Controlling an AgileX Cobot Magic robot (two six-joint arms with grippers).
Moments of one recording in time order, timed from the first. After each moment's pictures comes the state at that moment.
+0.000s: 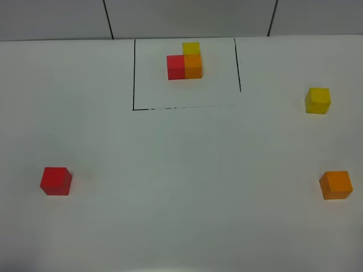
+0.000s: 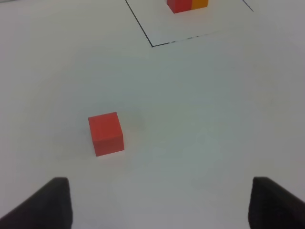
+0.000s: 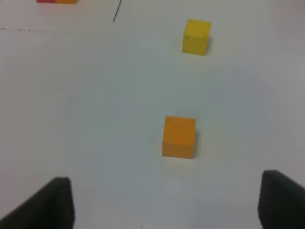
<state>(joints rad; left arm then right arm) -0.04 0.00 -0.50 -0.24 1.05 0.22 0.03 0.05 -0.50 0.13 1.06 -0.10</state>
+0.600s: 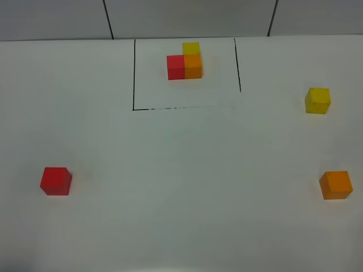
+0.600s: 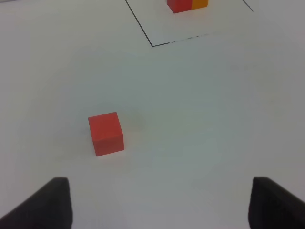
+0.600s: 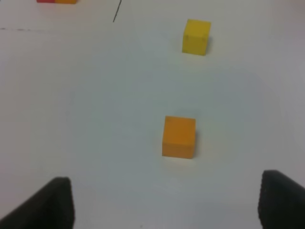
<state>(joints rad) -0.04 0.00 -0.50 -0.24 1.05 0.22 0.03 0.05 -0.50 0.13 1.06 -0.10</state>
